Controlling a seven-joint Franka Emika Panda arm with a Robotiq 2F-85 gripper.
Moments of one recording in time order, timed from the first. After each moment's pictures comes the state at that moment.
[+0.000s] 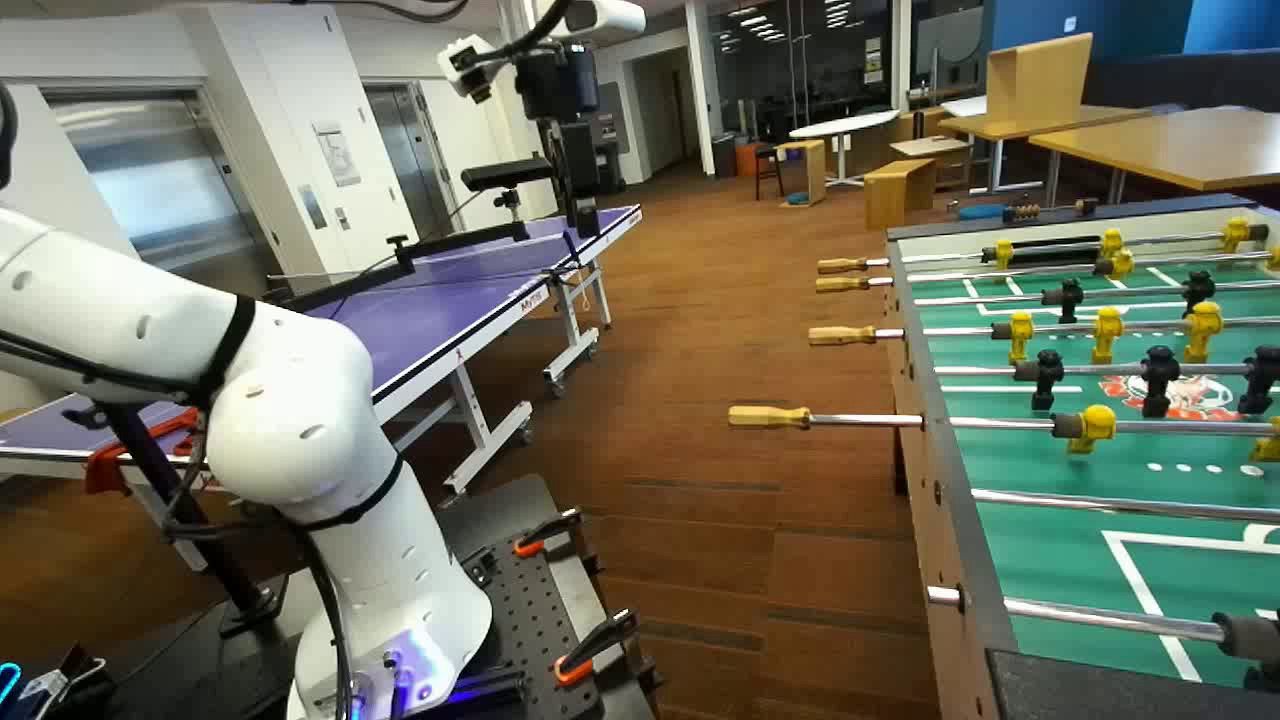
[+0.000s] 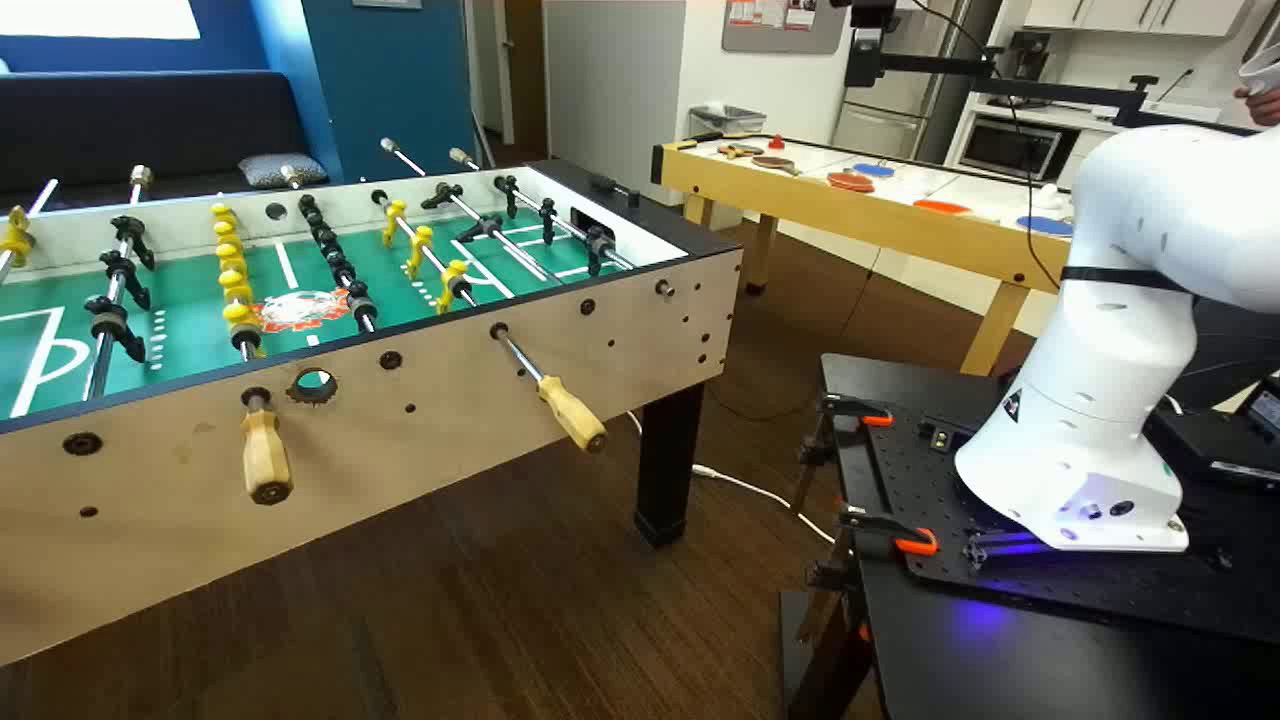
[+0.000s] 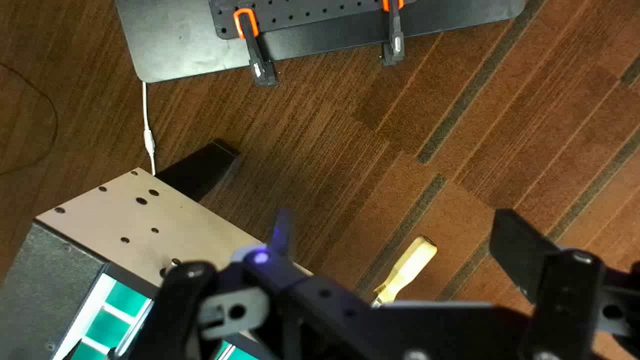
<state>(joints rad) -0.01 -0.74 0.03 -2.37 0.01 1.57 0.18</state>
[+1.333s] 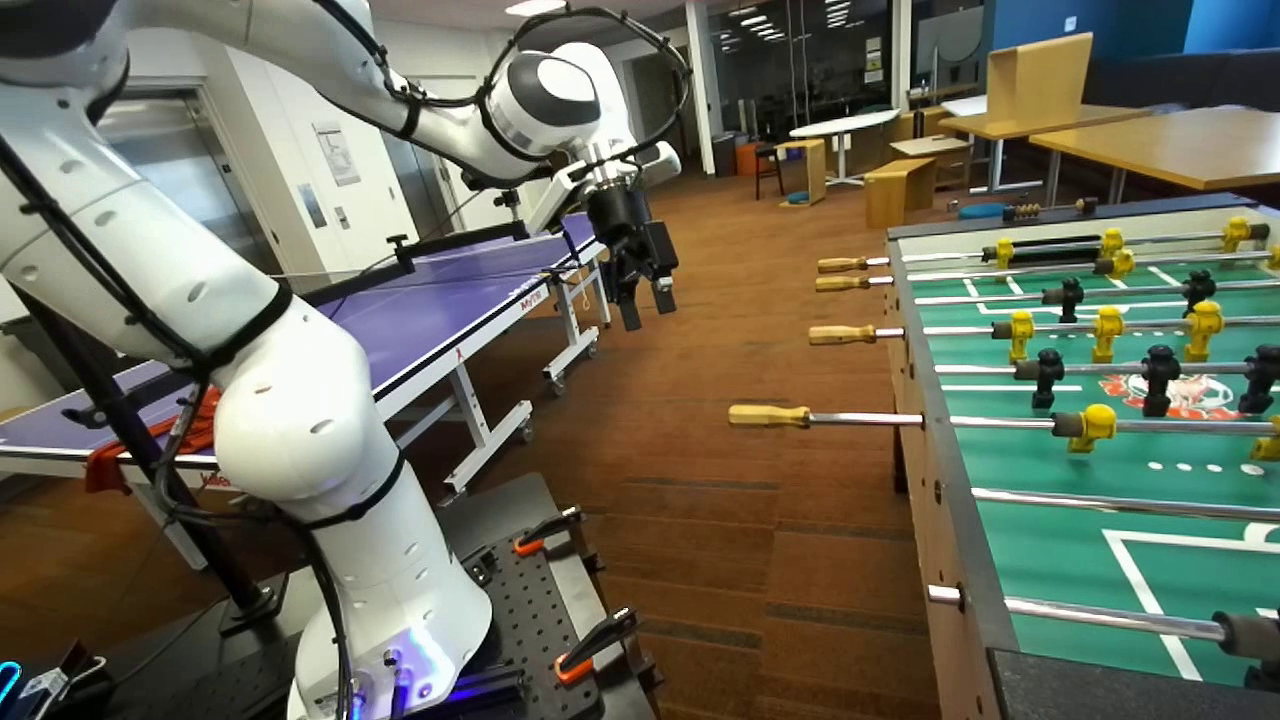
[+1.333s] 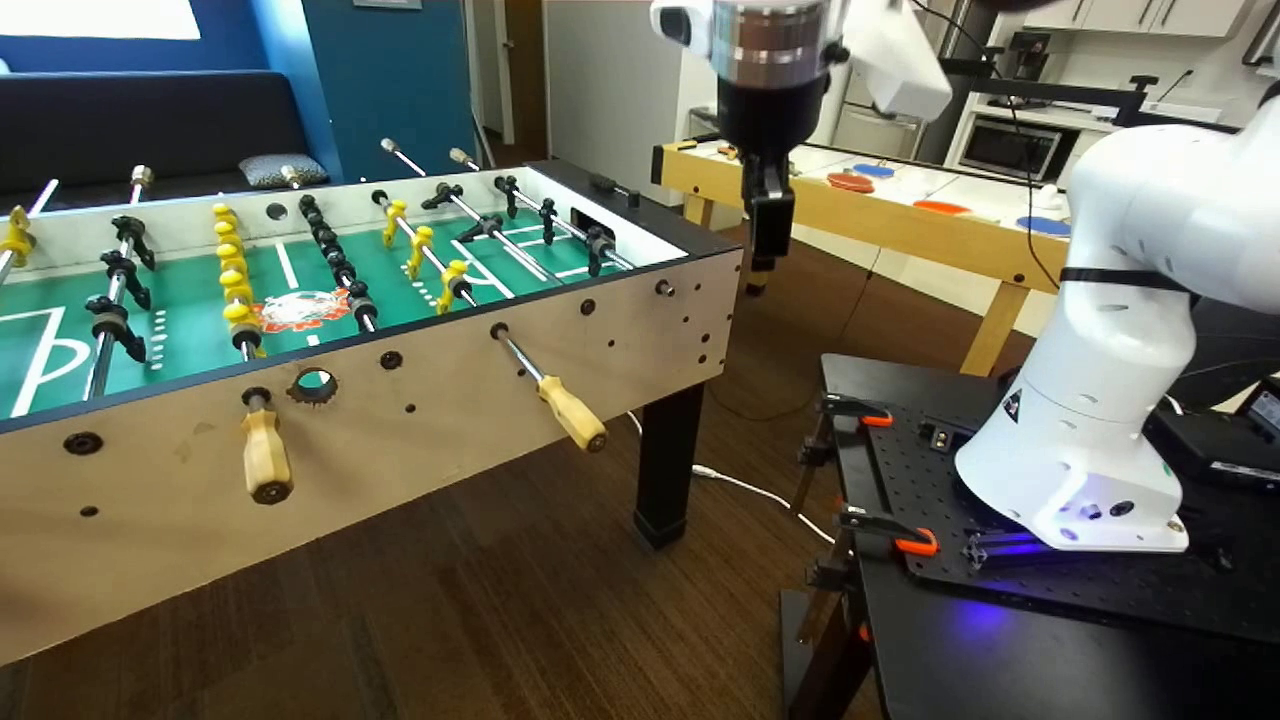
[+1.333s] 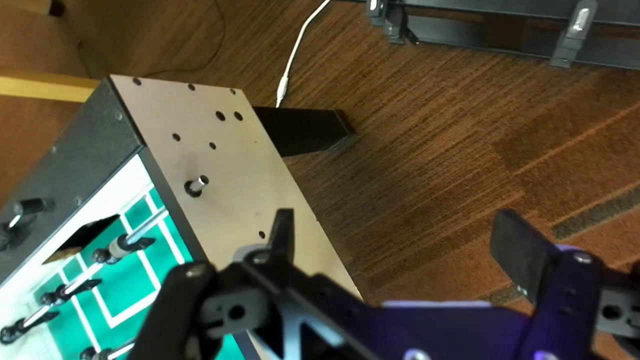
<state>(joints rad) 0.04 -0.39 0.27 -2.48 -0.34 1.86 0.25</state>
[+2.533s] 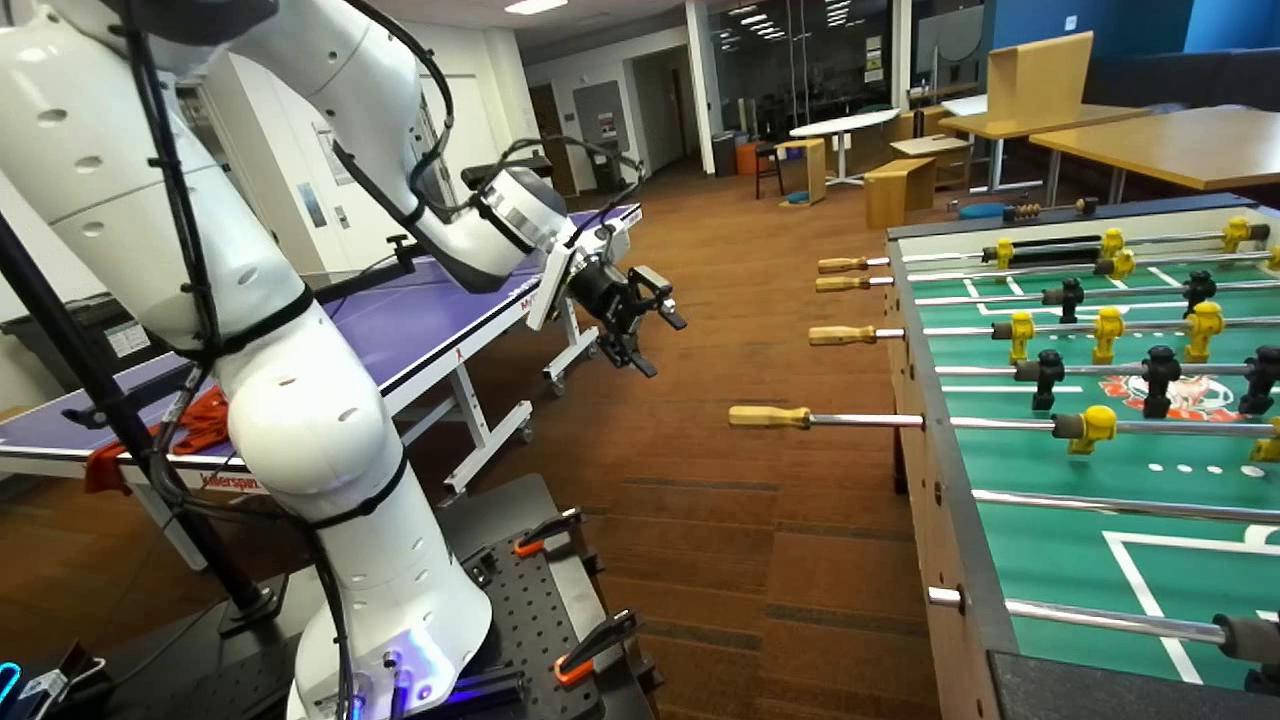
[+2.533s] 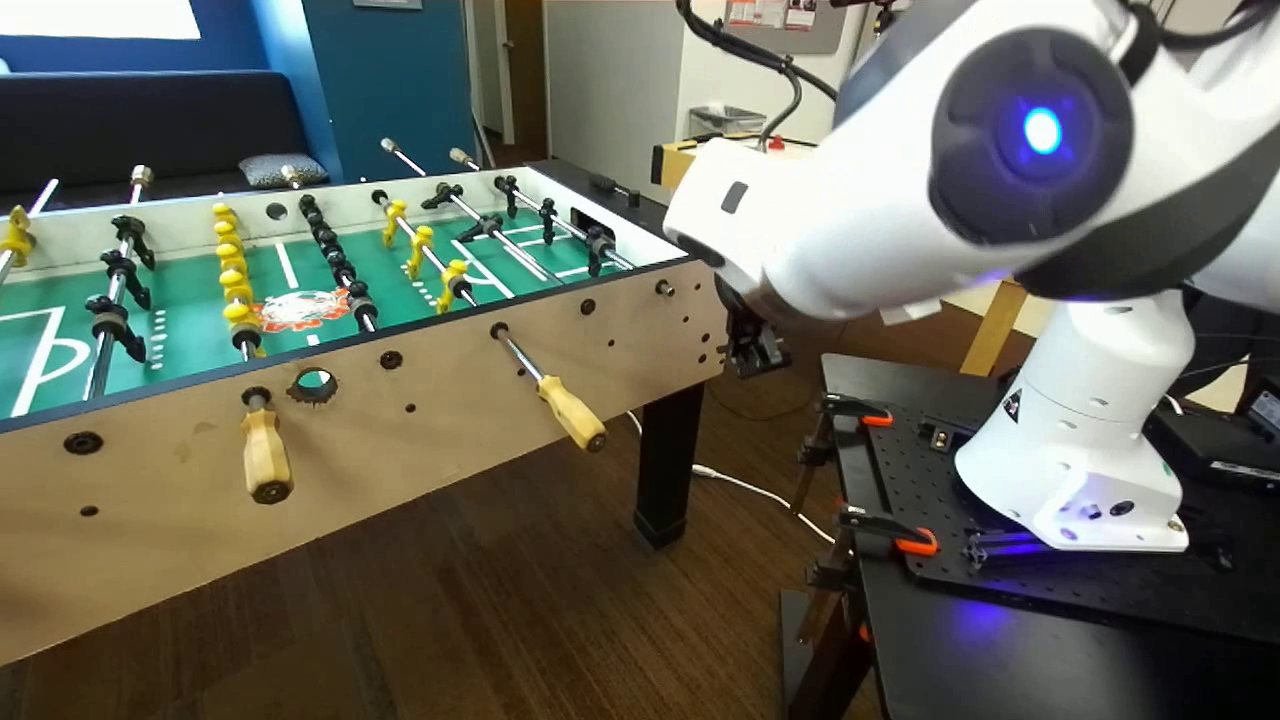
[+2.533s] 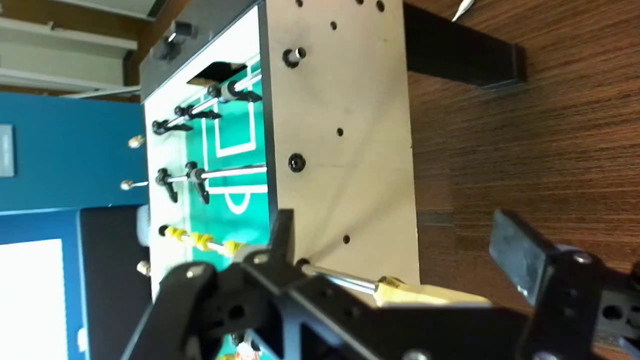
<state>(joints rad) 0.19 -0.17 0.43 -2.59 -0.91 1.94 0.58</state>
